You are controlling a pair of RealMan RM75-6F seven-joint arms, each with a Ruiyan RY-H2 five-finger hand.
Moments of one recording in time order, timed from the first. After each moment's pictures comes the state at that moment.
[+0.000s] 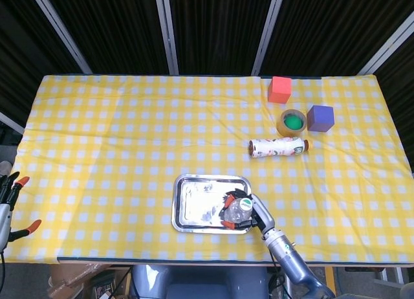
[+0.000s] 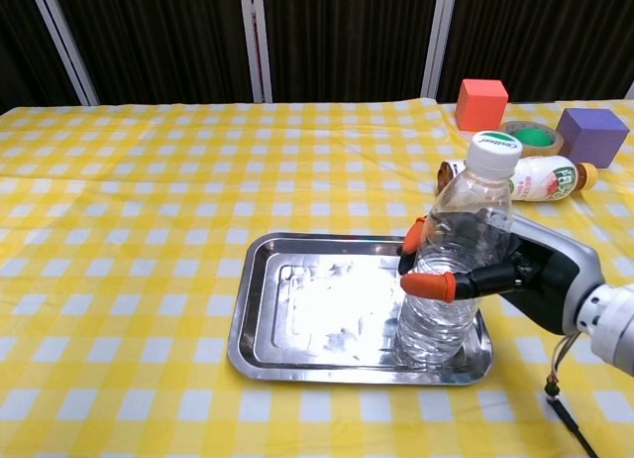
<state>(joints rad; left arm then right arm) -0.01 -1.10 -0.04 -1.72 1.47 1.54 0.11 0.43 -1.64 0.09 -1.59 -1.41 1.00 0.85</state>
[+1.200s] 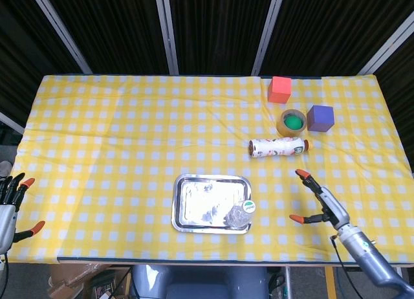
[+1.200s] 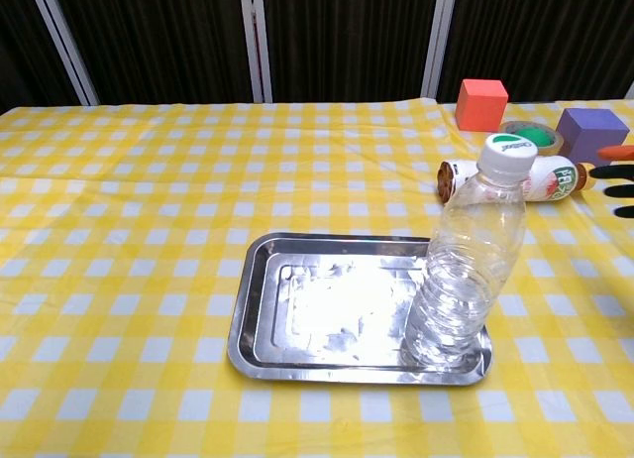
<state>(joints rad) -0.02 -1.12 -0.03 -1.73 1.48 1.53 0.14 0.37 -1.13 -0.04 -1.51 -1.64 1.09 1.24</state>
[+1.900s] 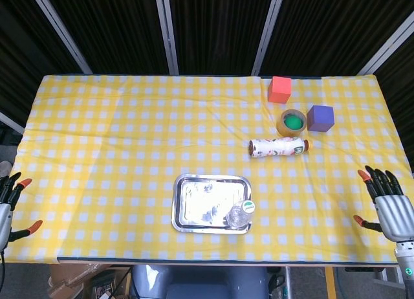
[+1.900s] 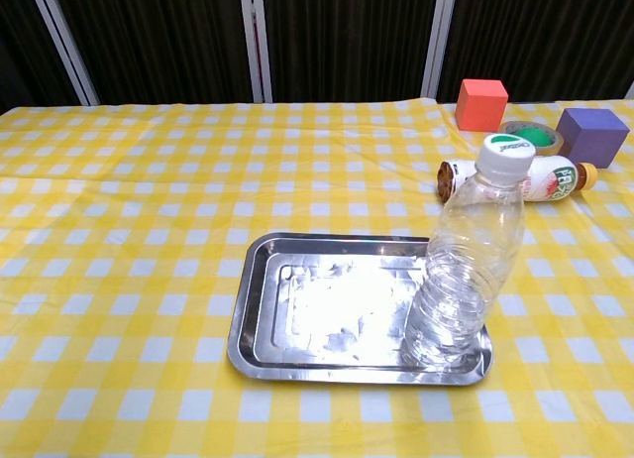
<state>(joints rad) -0.02 -1.09 -0.03 -1.72 1.46 1.51 0.07 0.15 -1.18 0.01 -1.30 -1.52 1.50 0.12</state>
